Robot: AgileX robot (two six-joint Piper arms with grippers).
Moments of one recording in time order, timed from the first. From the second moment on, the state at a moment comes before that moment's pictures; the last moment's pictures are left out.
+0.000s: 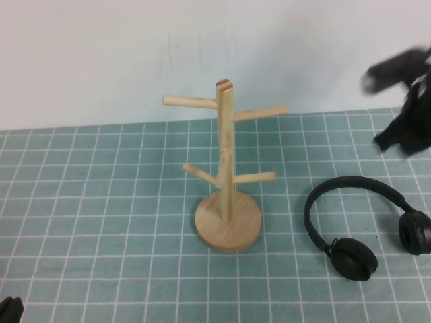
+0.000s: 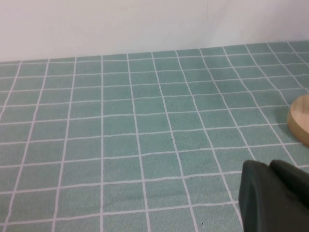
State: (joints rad) right arm 0.25 1.77 -1.40 -0.20 1.00 -0.06; left arm -0.18 -0.01 0.02 -0.05 0.36 0.06
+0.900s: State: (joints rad) right arm 0.25 0.41 -0.66 -0.05 0.71 0.00; left arm -0.18 -0.01 0.02 -0.05 0.36 0.06
